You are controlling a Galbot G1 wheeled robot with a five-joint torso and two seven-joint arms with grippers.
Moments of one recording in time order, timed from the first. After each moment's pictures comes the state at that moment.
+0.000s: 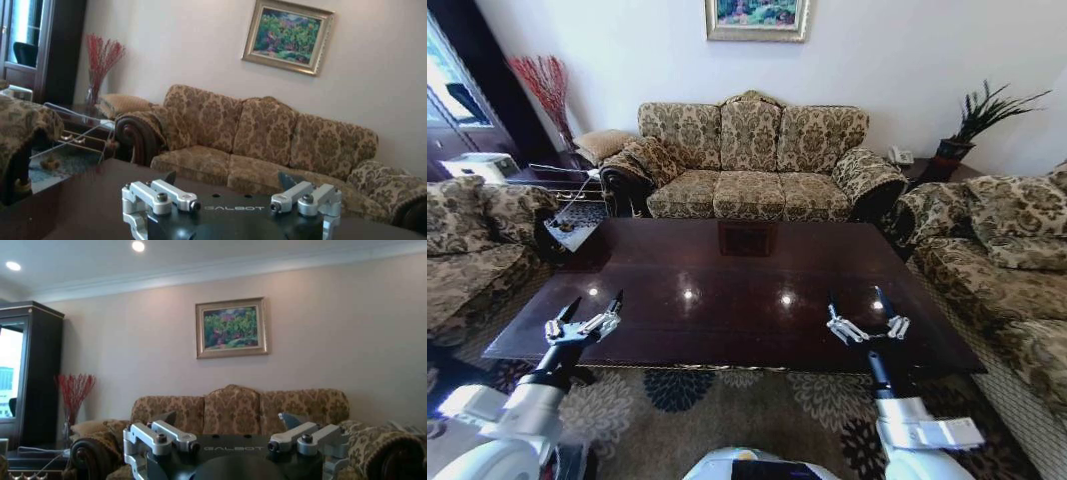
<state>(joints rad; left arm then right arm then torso) 1.92 -1.36 -1.12 -2.51 -0.79 0.19 0.05 -1.85 1.45 0.52 2.50 0.15 0.15 -0.06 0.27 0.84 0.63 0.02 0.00</state>
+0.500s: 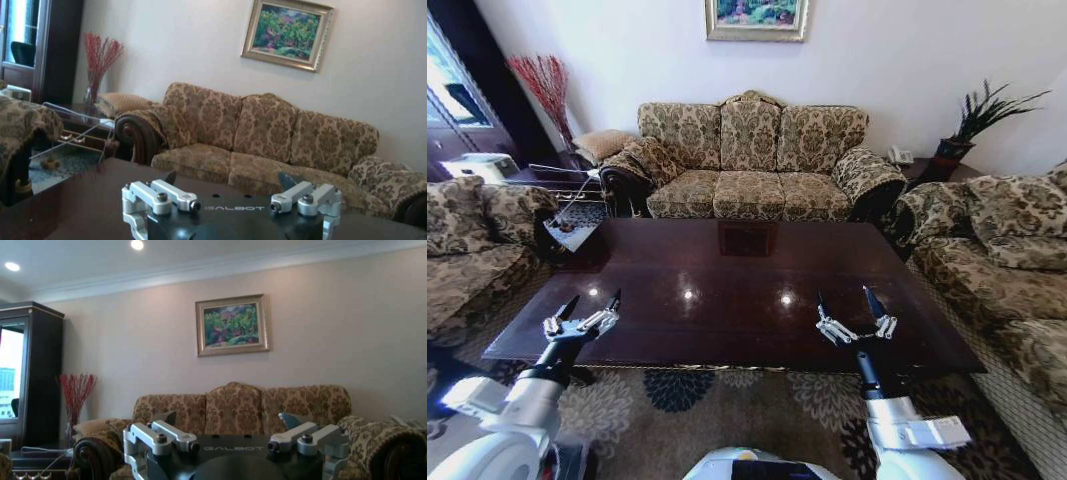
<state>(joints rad) 1.89 -1.34 -1.12 -2.50 -0.79 0.22 0.04 -1.85 1.45 0.51 2.50 0.15 0.14 -0.05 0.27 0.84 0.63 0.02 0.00</state>
